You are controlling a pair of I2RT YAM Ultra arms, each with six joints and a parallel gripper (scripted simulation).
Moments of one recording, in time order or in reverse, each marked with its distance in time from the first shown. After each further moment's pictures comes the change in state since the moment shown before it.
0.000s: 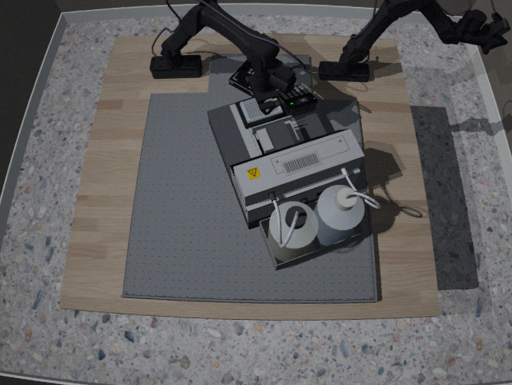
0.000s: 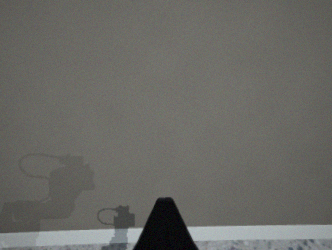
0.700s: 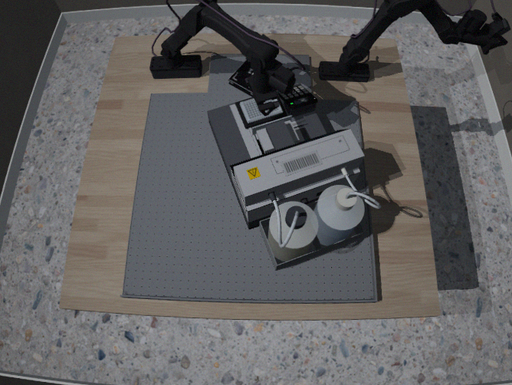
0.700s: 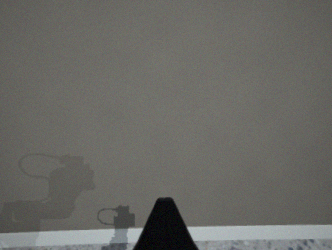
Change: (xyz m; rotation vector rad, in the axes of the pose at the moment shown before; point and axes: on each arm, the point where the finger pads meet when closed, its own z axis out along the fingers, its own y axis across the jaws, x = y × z) left arm 0.000 0.000 0.000 0.000 0.000 0.000; right arm 0.002 -0.001 0.003 -0.001 0.002 0.008
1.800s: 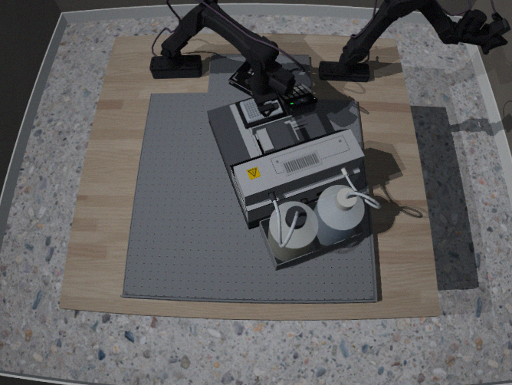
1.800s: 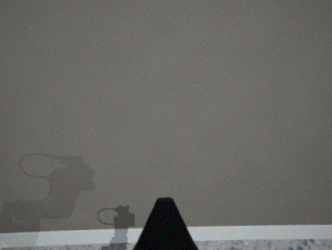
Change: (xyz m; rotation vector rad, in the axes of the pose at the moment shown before) left arm 0.000 0.000 0.000 0.000 0.000 0.000; right arm 0.000 0.000 0.007 0.001 0.001 -0.002
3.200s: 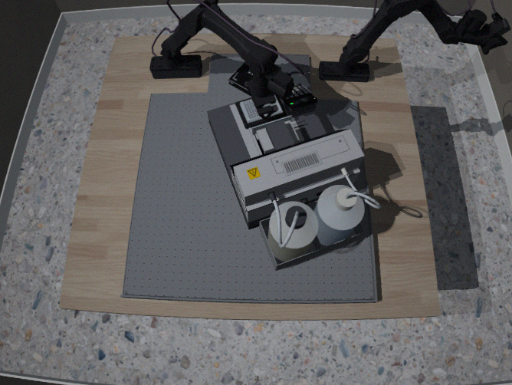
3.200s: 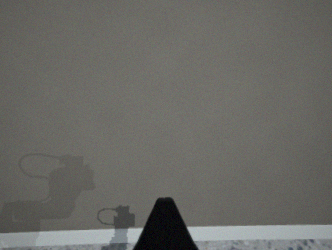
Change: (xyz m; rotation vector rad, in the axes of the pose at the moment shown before) left arm 0.000 0.000 0.000 0.000 0.000 0.000; right arm 0.003 -0.002 0.011 0.001 -0.001 0.008
